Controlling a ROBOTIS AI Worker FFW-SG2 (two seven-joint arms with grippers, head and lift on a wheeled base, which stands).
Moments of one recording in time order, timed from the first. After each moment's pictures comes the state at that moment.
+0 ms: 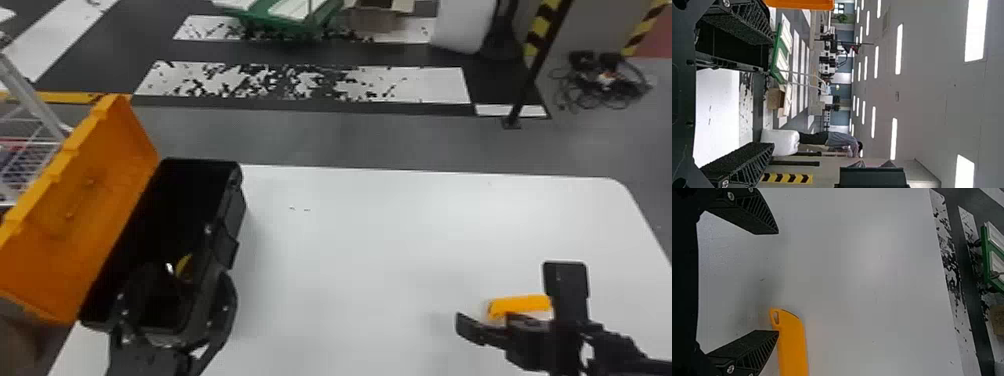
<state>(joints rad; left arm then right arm) 0.77 0.27 -0.06 -1.80 0.20 -0.68 0.02 0.36 0.00 -0.14 -1.91 0.05 0.97 0.46</state>
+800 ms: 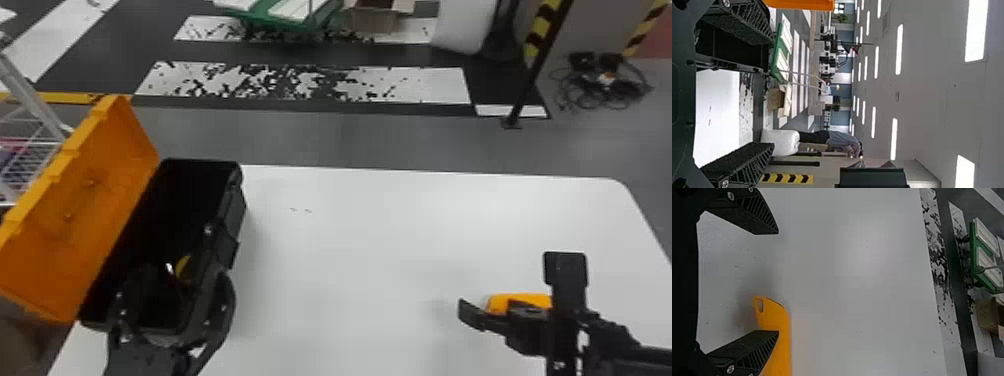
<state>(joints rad) 0.77 0.27 -0.06 -1.79 0.21 -0.68 0.02 0.31 0.00 -0.15 -1.84 0.04 0.89 0.43</state>
